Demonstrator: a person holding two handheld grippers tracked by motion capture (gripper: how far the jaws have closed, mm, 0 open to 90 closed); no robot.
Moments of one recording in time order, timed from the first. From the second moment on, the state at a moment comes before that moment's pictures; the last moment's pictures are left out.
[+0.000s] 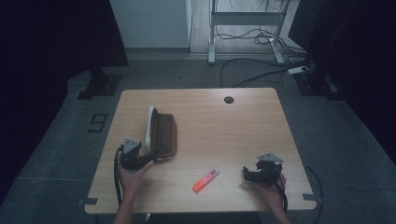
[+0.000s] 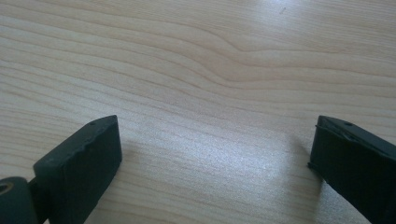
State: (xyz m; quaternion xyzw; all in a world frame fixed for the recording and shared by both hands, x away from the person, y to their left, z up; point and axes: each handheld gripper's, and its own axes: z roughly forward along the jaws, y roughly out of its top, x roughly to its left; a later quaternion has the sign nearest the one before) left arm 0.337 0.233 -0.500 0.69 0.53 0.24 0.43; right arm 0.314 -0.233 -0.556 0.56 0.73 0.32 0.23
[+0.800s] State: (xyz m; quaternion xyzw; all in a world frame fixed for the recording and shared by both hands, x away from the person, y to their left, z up) left arm 0.351 0.236 -0.514 0.65 0.59 0.27 0.40; right arm 0.314 -0.233 -0.556 0.56 0.73 0.32 0.23
